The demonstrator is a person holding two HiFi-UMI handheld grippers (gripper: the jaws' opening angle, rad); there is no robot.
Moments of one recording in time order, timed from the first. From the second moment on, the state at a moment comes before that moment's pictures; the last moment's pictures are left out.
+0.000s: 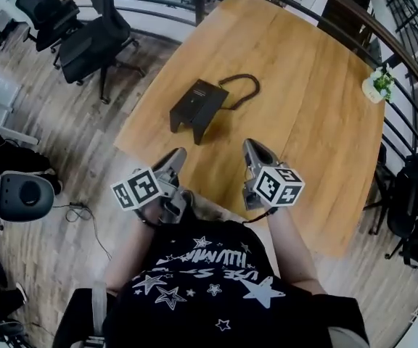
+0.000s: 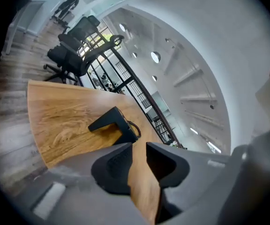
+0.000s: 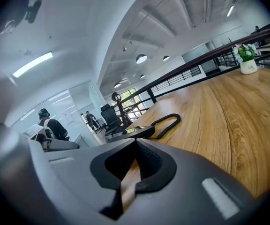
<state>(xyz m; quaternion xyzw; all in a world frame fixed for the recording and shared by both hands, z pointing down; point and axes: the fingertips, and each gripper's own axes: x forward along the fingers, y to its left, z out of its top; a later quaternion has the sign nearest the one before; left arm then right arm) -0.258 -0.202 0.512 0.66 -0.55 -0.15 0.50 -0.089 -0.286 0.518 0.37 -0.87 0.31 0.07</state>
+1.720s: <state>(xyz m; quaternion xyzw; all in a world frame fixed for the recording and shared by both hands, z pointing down) -0.248 -0.332 0.580 0.58 -0.46 -0.26 0.63 -0.046 -0.292 0.525 0.51 -0.80 0.31 0.08</state>
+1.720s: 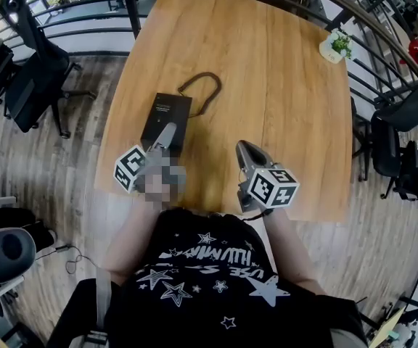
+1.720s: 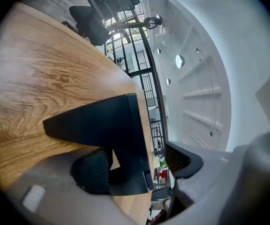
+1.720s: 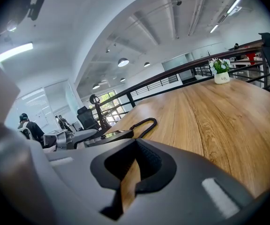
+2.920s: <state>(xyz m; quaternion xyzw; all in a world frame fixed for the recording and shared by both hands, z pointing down) -0.253 -0.311 0.591 0.53 -0.48 -0.27 0.65 -0.030 -0.296 0.511 0.49 -0.82 0.30 0.05</state>
